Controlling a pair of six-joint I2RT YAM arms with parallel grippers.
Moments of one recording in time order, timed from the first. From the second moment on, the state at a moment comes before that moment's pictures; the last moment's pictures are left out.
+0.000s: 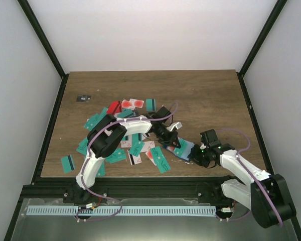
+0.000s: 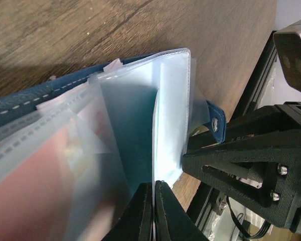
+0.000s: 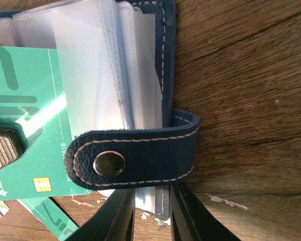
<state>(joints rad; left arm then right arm) -0.83 2.19 1.46 -0.36 0.83 -0.52 0.32 1.04 0.38 -0.51 -0.32 0.85</state>
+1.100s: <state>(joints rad) -0.83 2.22 1.54 -0.37 0.75 -0.46 0.32 1.06 0.38 -0.48 -0.34 0.84</state>
